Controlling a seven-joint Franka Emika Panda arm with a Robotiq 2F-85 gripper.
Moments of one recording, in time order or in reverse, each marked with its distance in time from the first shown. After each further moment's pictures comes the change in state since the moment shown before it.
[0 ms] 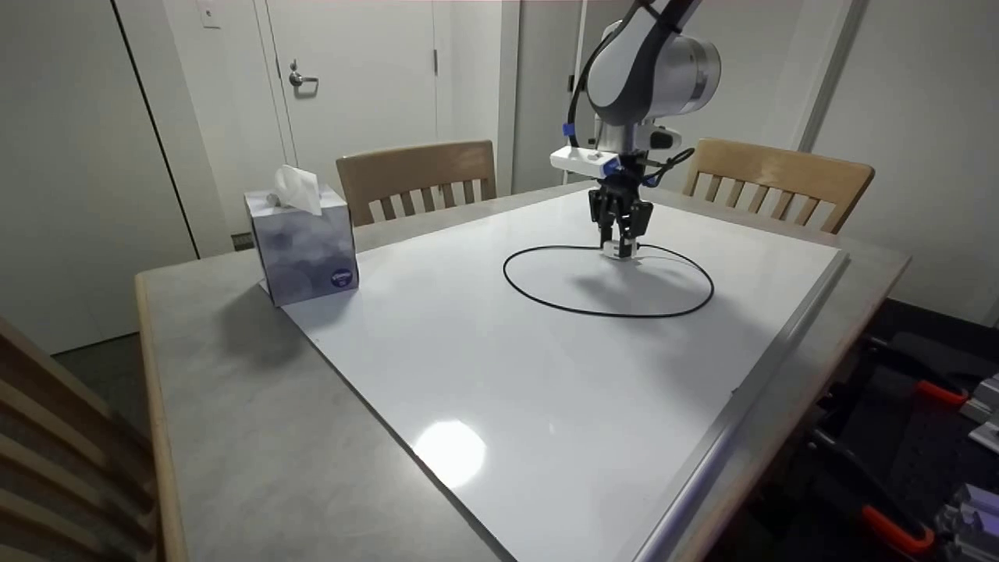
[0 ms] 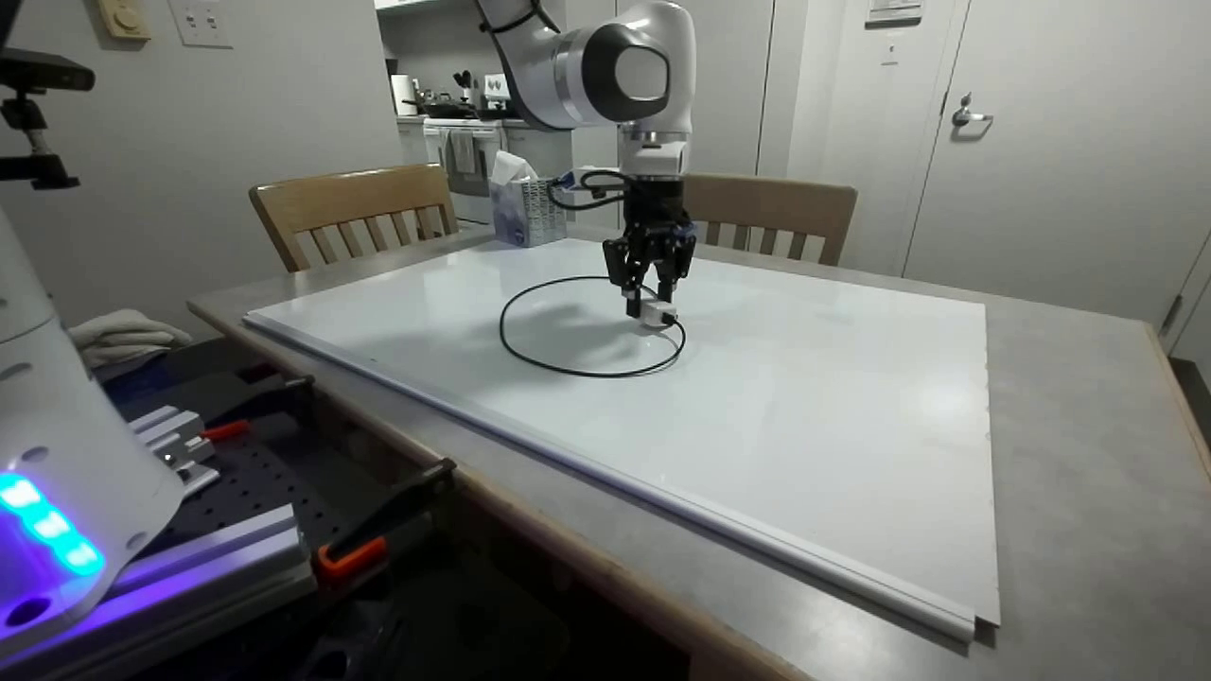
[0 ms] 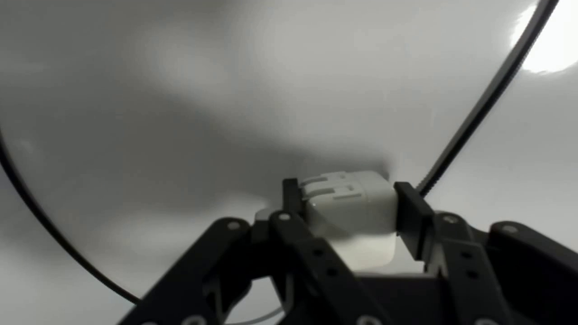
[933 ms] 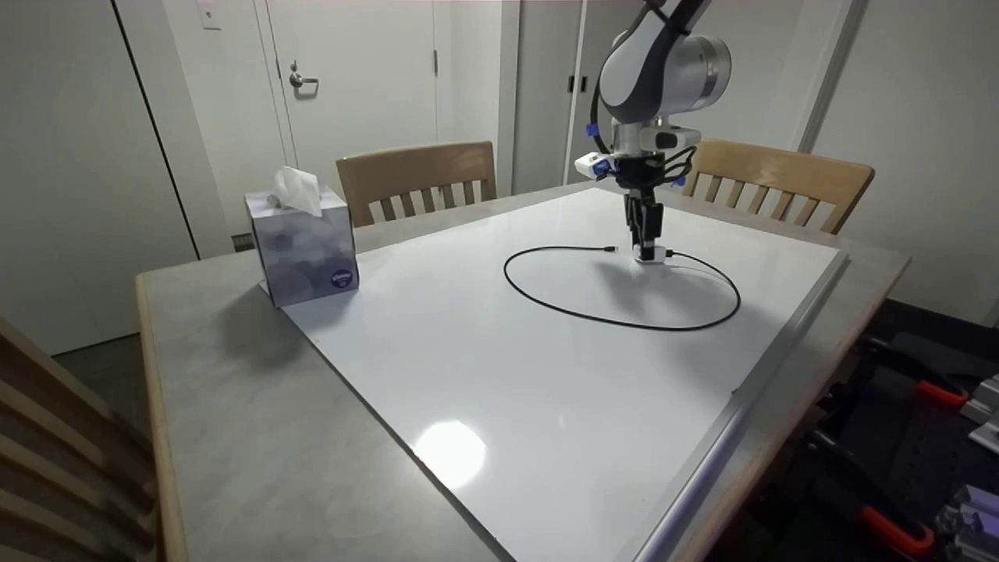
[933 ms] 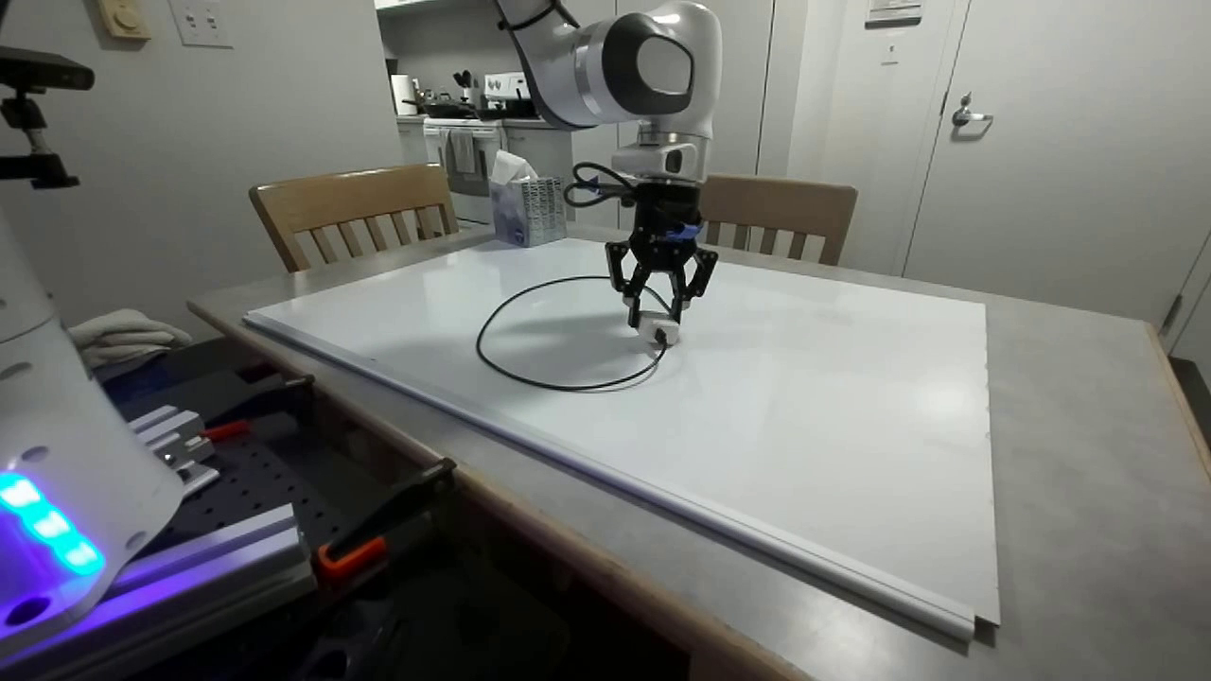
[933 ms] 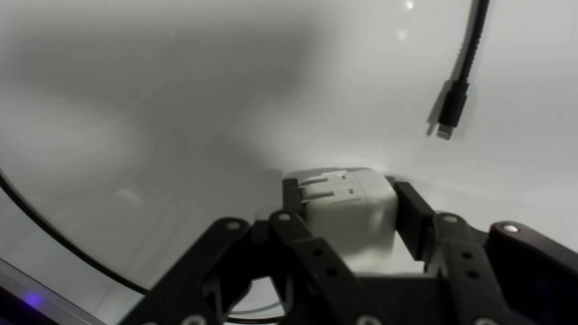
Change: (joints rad) arm -0.014 0.003 -0.046 0.012 -0.014 -0.137 0.396
